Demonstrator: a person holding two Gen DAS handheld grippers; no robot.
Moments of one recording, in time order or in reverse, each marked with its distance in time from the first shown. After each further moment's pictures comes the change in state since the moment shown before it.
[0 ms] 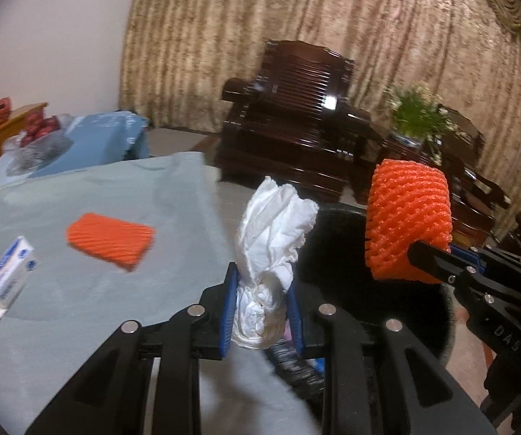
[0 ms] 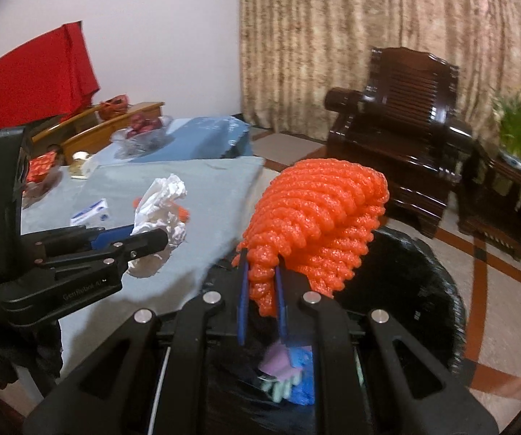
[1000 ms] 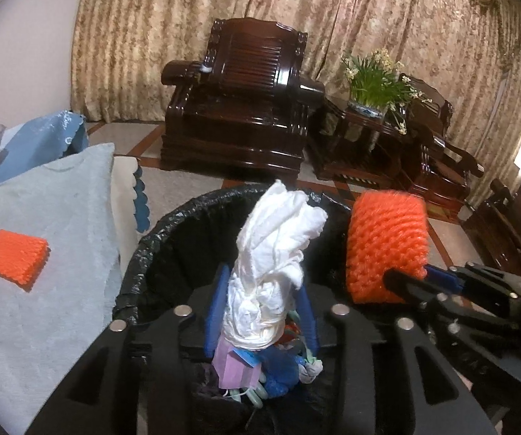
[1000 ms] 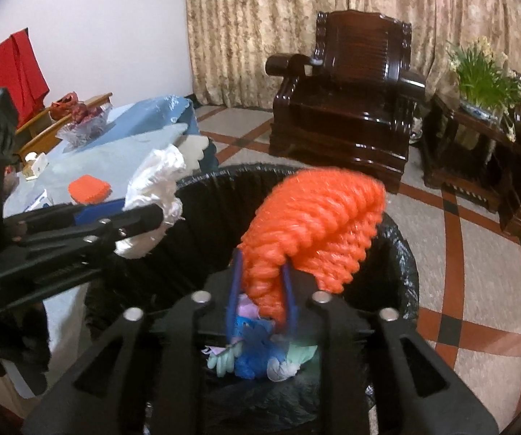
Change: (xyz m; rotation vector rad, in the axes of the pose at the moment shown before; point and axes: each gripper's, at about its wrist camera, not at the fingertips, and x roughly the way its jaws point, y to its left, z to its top) left arm 0.069 -0.076 0.004 0.089 0.076 -0.123; right arm 0.023 -0.078 -0.040 0.117 0.105 -0.127
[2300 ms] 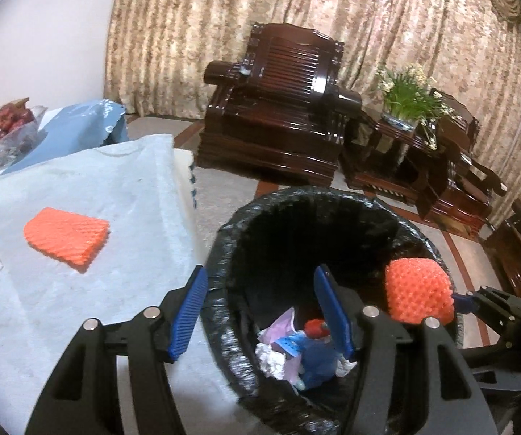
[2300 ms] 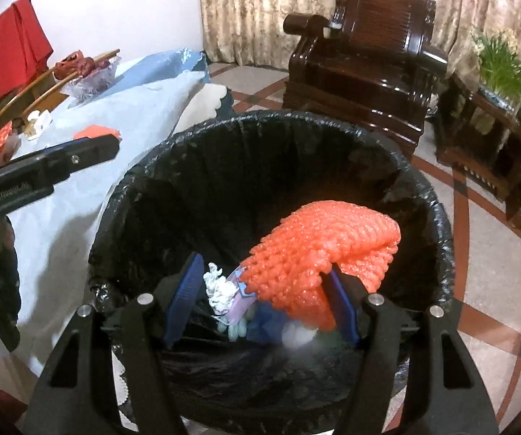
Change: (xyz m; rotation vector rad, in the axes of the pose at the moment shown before) left arm -0.029 0.055 -0.011 -0.087 -0.021 0.108; right arm 0.023 0.032 -0.012 -0.053 0.175 0.031
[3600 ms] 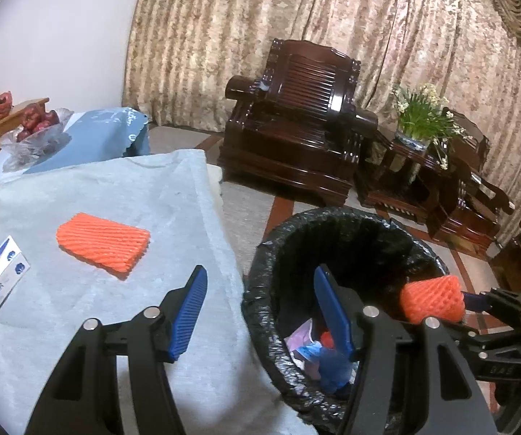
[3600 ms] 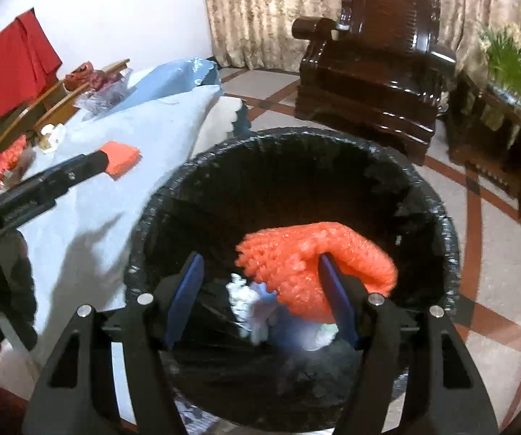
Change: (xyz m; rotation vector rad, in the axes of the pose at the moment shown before) left arm -0.025 0.030 0.000 -0.033 -0.065 0.044; right arm -0.020 0.006 0.018 0.026 -0.019 0.069
